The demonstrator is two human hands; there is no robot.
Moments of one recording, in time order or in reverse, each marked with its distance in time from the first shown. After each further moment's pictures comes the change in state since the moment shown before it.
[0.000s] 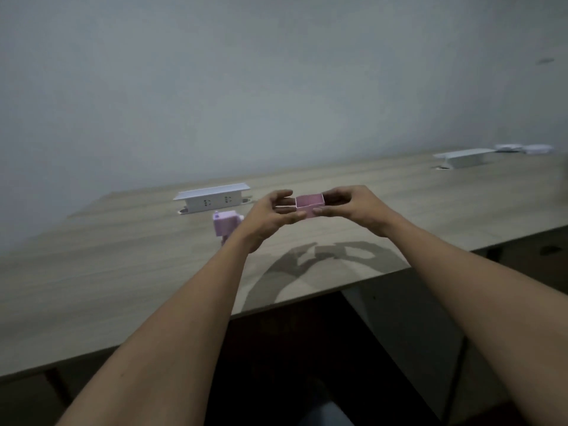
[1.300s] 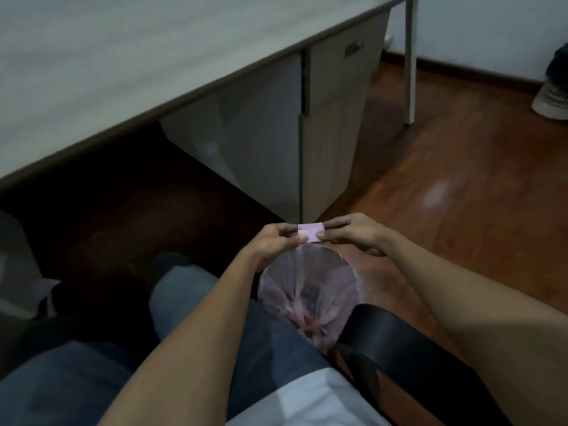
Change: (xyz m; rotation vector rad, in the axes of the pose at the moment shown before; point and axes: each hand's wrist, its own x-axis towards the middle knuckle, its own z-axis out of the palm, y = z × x) left_hand -0.183 -0.207 0.353 -0.164 -0.721 -0.624; right_hand -0.404 0.254 -0.050 0.304 0.289 0.963
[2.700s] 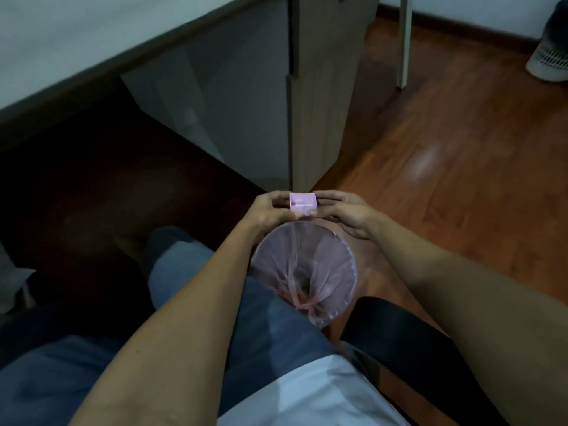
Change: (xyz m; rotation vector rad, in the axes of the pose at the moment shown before) left_hand 0.043 -0.009 -0.006 0.070 0.048 0.048; right_hand 0.025 0.018 0.016 0.477 0.048 0.033
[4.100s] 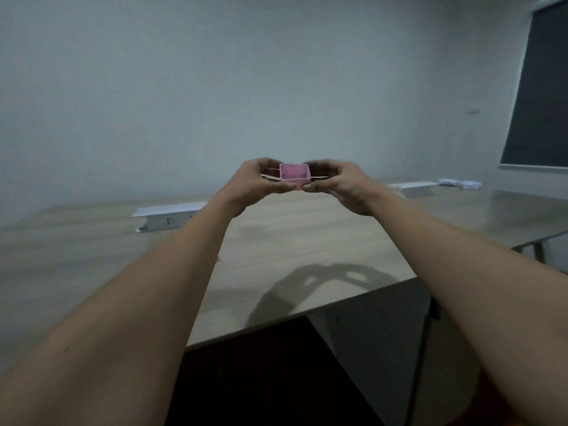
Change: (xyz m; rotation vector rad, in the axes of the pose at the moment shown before) left_hand -0.255 0.359 -0.297 0.317 0.655 0.718; right_hand -0.094 -0.376 0.372 -0.432 -0.629 -0.864
